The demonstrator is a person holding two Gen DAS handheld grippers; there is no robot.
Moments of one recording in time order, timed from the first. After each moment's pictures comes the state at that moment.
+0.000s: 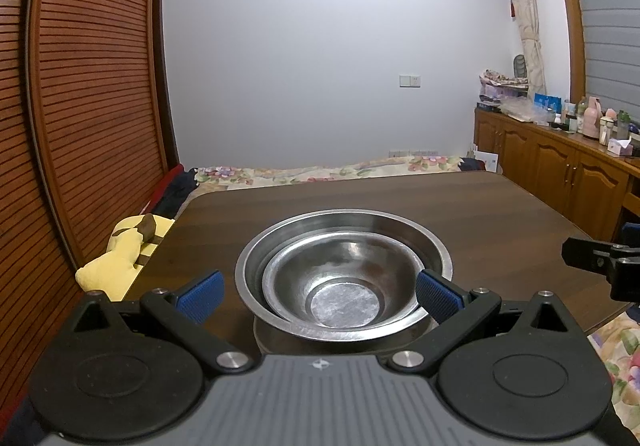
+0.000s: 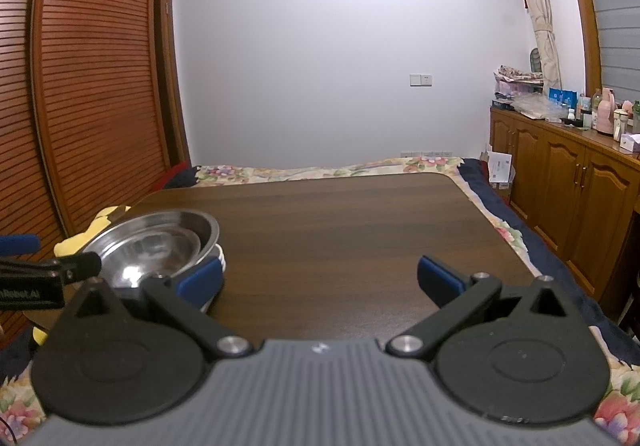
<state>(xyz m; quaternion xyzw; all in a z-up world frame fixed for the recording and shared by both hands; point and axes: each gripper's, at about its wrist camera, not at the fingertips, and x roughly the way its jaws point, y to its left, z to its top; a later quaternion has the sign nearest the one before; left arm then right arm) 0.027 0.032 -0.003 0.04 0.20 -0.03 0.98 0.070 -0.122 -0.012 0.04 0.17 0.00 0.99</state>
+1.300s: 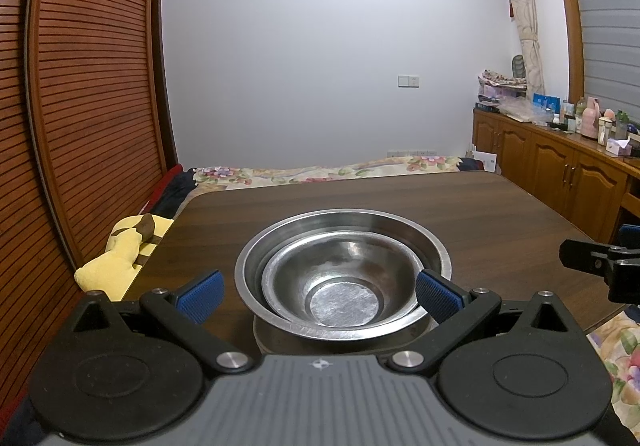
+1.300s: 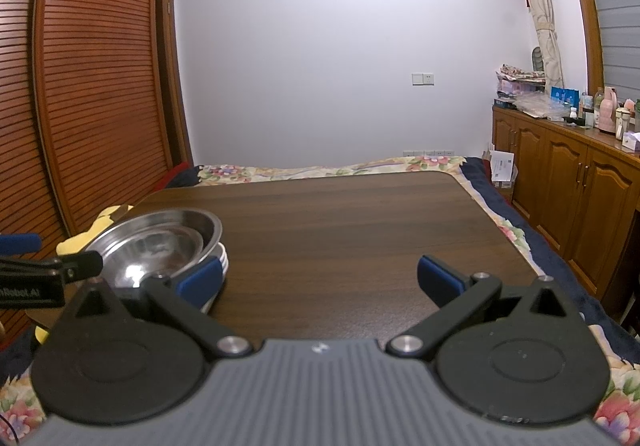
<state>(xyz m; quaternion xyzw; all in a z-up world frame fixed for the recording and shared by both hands) 0.024 0.032 -0.003 0.04 0.20 -0.03 0.98 0.072 -0.123 -0.012 0.04 0.17 0.00 0.98</state>
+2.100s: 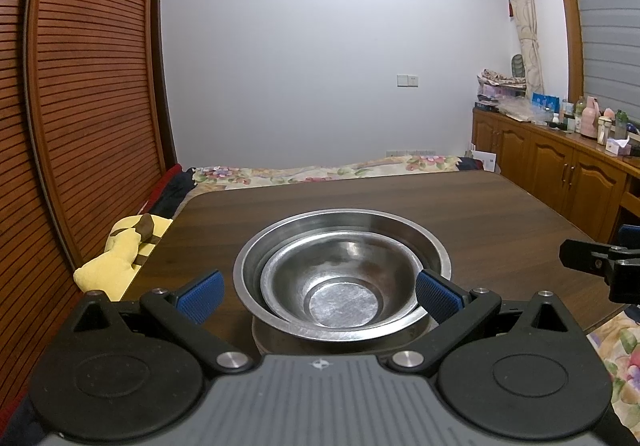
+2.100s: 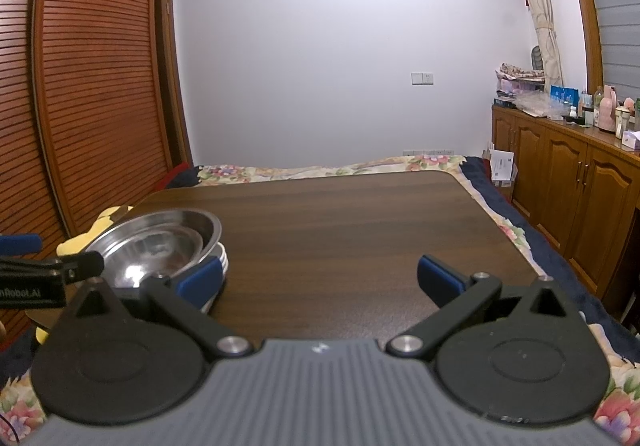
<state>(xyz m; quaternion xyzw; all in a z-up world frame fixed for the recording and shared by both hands) 0.026 0.030 -0.001 0.04 0.21 -0.03 0.98 0.071 -0.125 -0.013 0.04 0.17 0.00 0.98</state>
